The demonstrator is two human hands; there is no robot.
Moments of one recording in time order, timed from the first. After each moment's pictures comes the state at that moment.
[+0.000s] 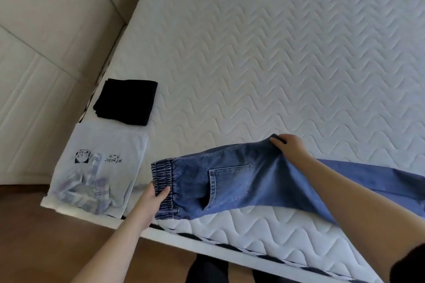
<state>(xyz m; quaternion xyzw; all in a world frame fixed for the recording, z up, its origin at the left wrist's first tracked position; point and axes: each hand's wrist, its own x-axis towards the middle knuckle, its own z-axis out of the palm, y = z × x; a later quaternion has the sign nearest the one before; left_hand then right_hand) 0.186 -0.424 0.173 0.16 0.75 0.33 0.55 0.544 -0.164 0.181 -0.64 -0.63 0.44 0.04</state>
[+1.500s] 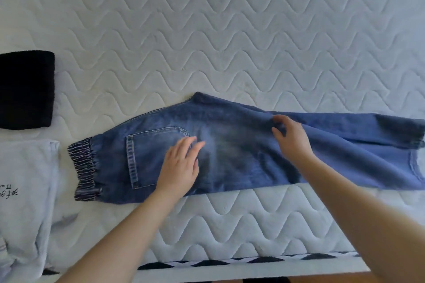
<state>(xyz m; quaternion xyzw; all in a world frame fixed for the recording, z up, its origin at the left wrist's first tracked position) 0.321 -0.276 0.022 0.76 0.61 0.11 0.18 0.618 -0.190 0.029 -0.73 -0.58 0.34 0.11</state>
